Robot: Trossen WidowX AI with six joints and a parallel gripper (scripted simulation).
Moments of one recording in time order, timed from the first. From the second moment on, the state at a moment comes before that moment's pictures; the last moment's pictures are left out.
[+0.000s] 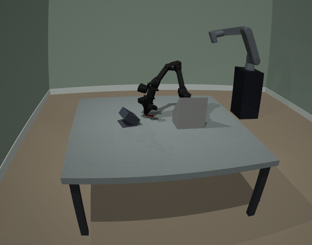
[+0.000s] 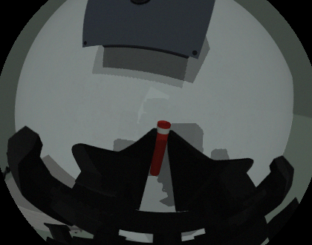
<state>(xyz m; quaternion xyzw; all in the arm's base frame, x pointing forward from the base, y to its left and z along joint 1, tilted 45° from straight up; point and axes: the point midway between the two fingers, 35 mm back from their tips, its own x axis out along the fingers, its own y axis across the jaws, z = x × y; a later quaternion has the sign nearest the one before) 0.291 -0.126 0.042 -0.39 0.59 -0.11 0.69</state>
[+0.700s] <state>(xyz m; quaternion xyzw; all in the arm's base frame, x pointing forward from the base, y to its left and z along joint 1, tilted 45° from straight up) 0.281 -0.122 0.051 -0.40 0.53 -0.07 0.75</state>
